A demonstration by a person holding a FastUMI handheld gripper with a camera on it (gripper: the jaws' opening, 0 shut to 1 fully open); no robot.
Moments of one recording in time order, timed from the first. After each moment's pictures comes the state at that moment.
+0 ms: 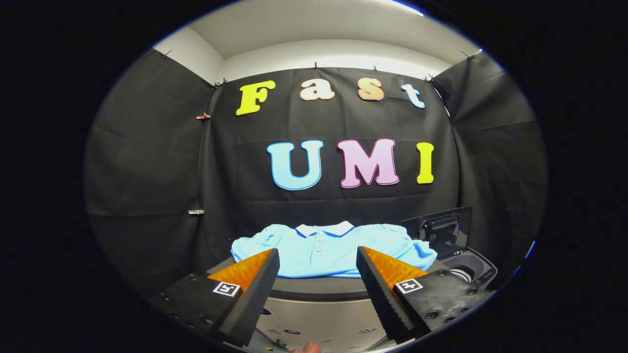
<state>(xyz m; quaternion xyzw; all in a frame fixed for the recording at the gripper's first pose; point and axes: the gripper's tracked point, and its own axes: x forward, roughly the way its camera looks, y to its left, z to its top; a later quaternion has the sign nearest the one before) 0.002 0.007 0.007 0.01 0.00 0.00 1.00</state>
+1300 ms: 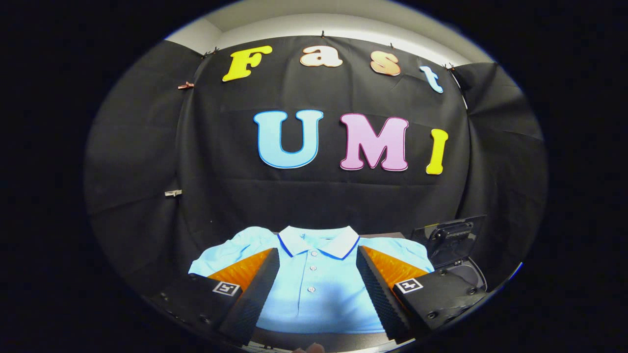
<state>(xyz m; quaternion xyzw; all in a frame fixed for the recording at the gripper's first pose) 0.148 0.002 0.008 -0.02 0.11 -0.02 0.99</state>
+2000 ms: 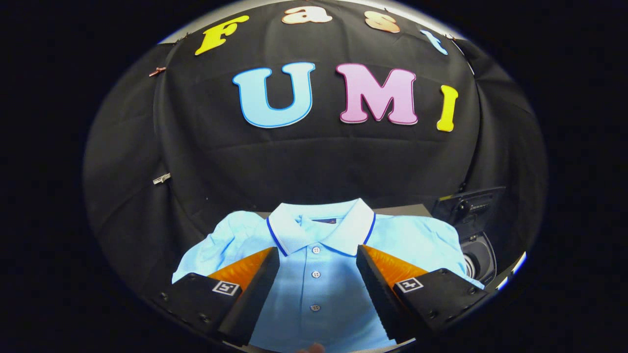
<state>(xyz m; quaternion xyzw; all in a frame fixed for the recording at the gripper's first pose) 0.204 -0.008 -0.051 0.02 0.27 -0.03 0.96</state>
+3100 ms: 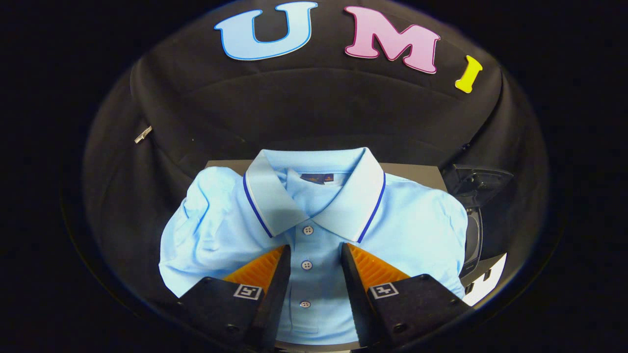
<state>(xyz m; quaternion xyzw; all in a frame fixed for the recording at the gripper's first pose) 0.199 -0.026 -0.092 0.00 0.48 -0.05 0.87</state>
